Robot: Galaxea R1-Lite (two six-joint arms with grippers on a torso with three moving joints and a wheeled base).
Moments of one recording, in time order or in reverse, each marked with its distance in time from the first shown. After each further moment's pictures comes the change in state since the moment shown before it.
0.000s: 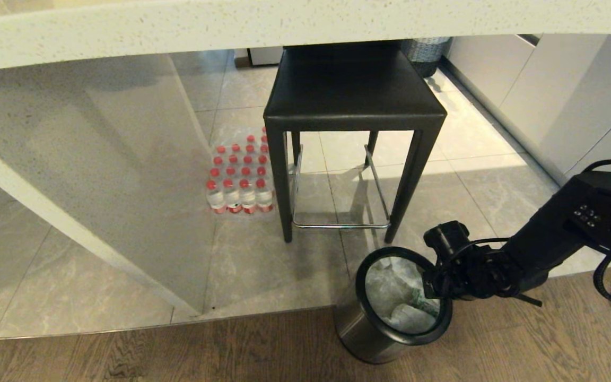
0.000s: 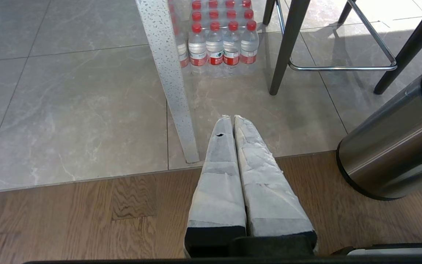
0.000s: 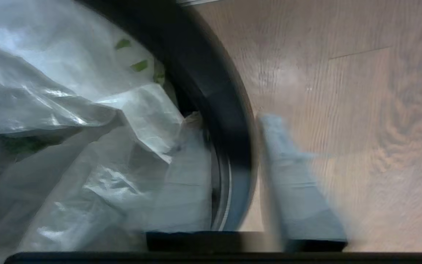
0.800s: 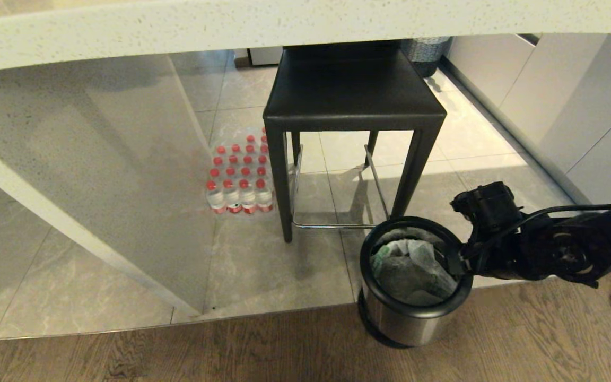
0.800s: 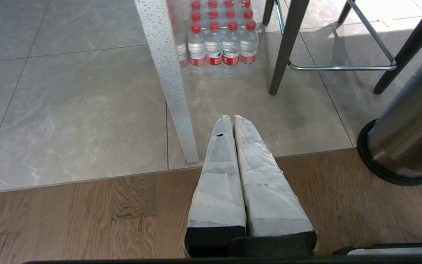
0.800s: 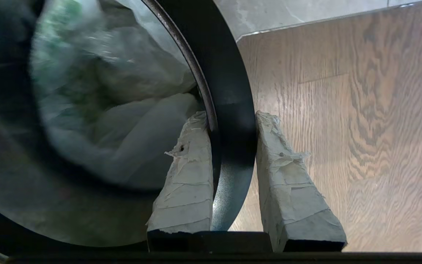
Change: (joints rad) left arm 0.000 0.000 0.000 0.000 0.000 0.001; right arm 0.064 -0.374 0.039 0.173 -0.004 0.005
